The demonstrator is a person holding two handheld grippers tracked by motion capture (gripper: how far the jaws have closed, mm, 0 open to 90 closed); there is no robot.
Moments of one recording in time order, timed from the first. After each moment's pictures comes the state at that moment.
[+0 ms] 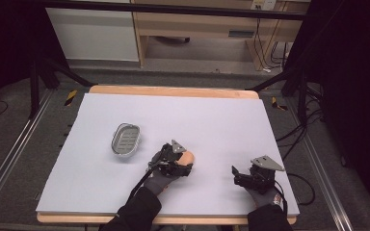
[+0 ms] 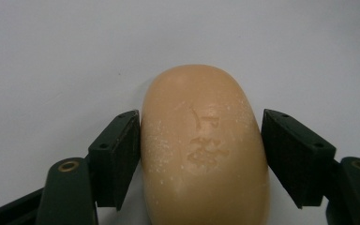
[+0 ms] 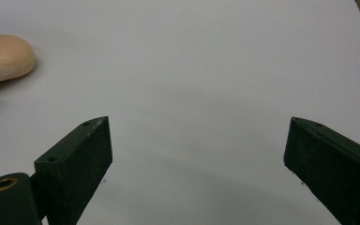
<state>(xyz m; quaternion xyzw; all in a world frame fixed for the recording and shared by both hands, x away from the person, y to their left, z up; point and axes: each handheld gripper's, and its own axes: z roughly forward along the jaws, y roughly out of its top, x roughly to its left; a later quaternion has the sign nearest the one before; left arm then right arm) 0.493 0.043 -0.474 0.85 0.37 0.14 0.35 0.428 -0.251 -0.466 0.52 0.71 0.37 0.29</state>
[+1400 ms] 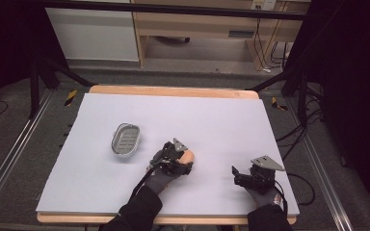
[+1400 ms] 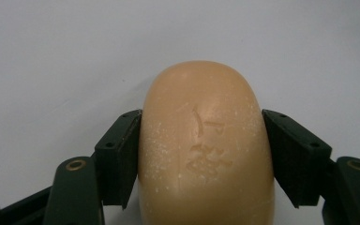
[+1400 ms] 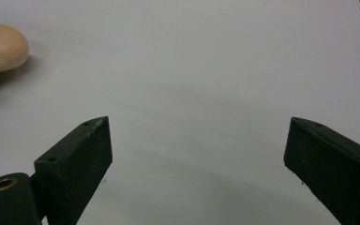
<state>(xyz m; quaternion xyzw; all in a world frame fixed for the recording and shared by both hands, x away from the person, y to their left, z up) 0.493 0.040 -0.466 0.85 0.37 0.15 0.35 0.428 -0.252 -0.467 0.52 0.71 0.37 0.29</state>
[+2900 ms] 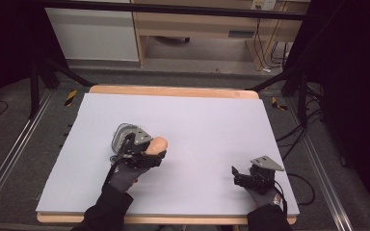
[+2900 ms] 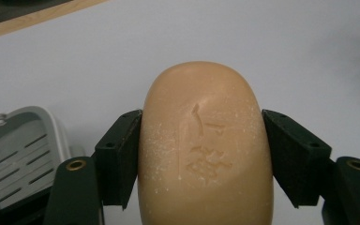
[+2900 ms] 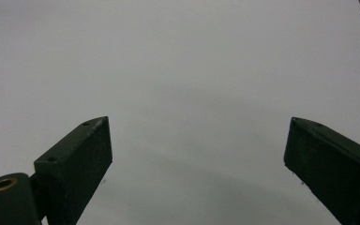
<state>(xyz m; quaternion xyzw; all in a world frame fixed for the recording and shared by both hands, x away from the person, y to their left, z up) 0.472 0.135 -0.399 0.81 0.39 0.19 0.39 0.428 -0.251 -0.467 0.52 0.71 0.37 0.29</state>
